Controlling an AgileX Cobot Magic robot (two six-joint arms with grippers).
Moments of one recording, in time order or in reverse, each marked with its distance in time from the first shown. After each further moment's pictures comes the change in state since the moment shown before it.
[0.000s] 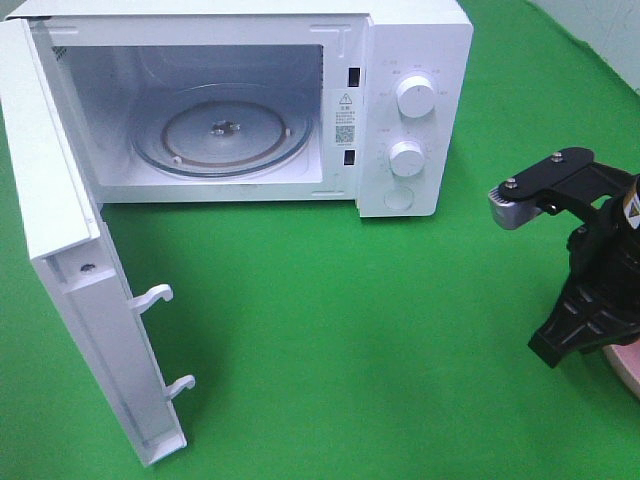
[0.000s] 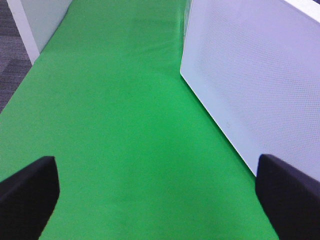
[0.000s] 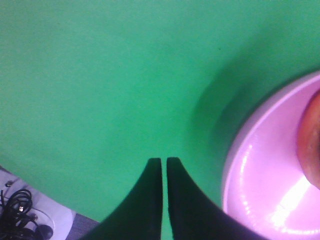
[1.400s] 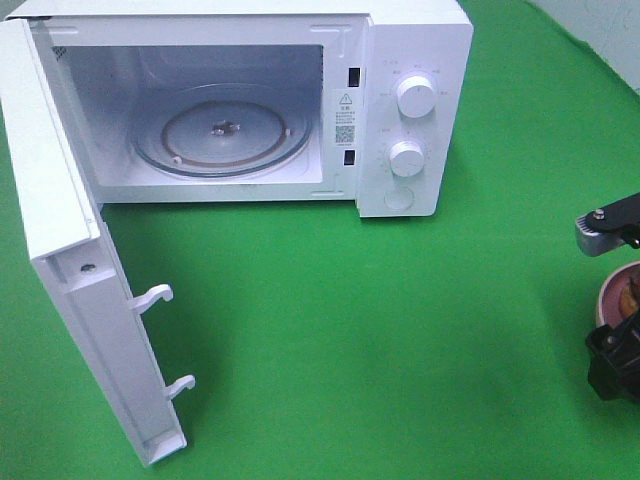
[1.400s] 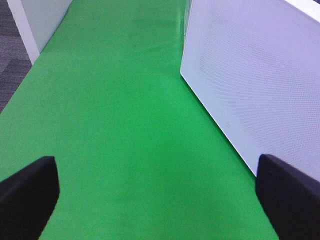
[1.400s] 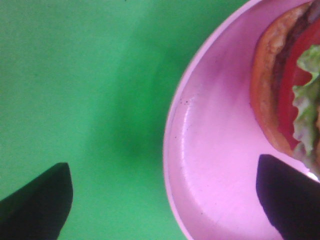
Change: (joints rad) left arm 0.000 0.000 0.000 0.000 0.000 0.001; right arm -0.259 -0.023 0.191 -0.064 -0.245 -0.004
